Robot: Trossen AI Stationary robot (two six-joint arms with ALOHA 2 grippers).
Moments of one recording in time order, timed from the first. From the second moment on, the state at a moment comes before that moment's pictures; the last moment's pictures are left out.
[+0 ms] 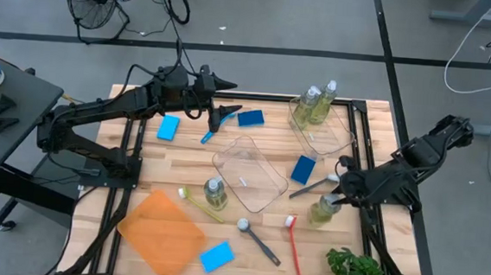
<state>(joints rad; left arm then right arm) 0.31 1.28 1.25 -0.11 -0.01 0.09 0.61 0.98 1.27 -1.15 0.15 0.38</state>
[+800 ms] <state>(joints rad) 0.31 1.28 1.25 -0.11 -0.01 0.09 0.54 0.98 1.45 -1.29 0.65 0.25</state>
